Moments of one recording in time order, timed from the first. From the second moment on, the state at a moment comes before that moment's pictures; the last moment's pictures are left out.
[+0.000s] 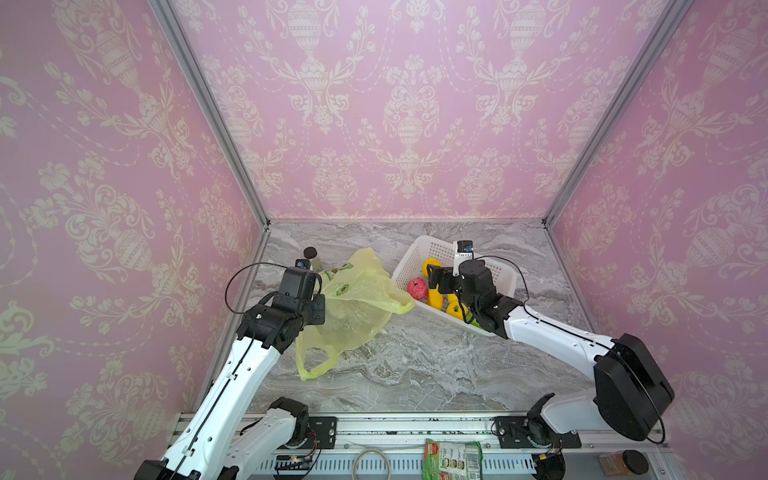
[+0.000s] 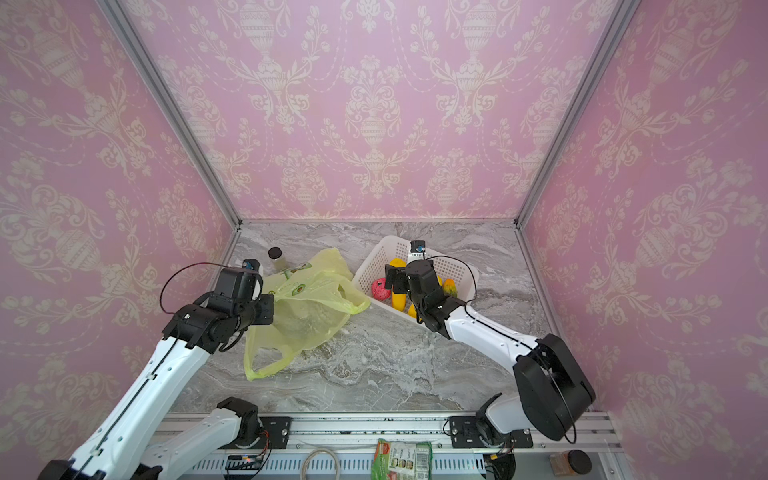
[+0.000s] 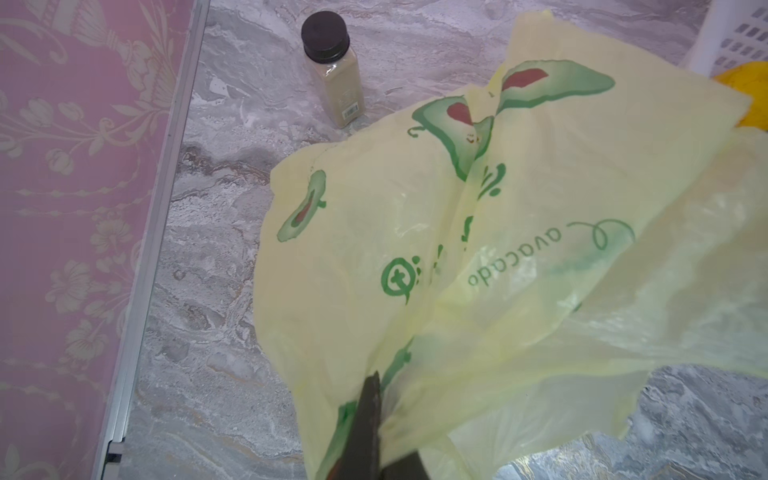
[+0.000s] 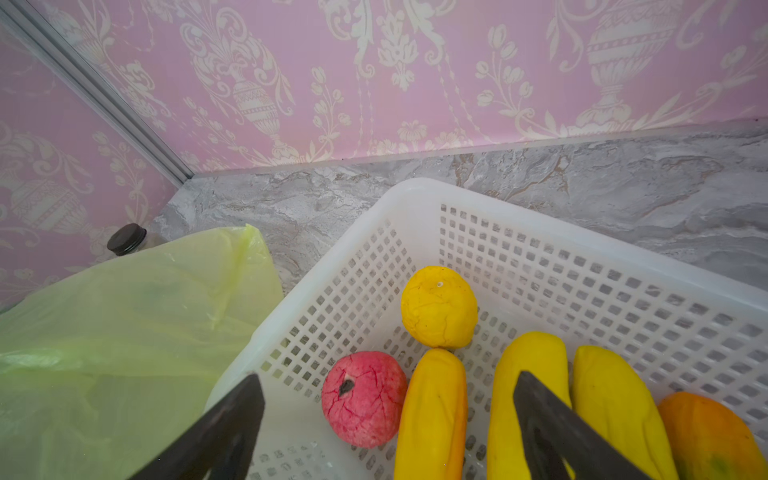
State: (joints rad) left arm -0.26 1.00 1.06 -1.00 -0.25 -0.25; right arm 0.58 1.38 0.81 0.19 0.28 0.40
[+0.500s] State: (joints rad) left arm -0.10 1.24 1.48 -1.04 -0.37 -0.29; right arm 0.58 1.12 0.60 0.25 0.28 0.39
